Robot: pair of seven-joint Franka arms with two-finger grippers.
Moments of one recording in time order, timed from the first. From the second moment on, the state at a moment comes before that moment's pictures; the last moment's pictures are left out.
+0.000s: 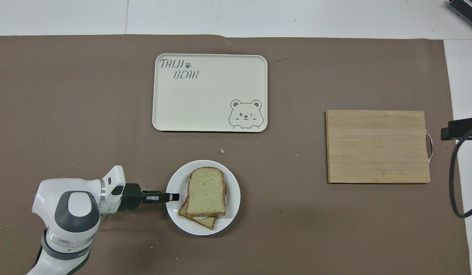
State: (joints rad) left arm -0.19 -0.02 0.03 -2.56 -1.25 2.09 0.85; right arm 0.07 -0.11 -0.08 -1.53 -0.03 1.48 0.12
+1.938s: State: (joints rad) left arm -0.16 0.63 -0.03 -1.58 -1.06 2.12 0.38; right arm 0.07 -0.11 -0.08 -1.53 -0.03 1.48 0.12
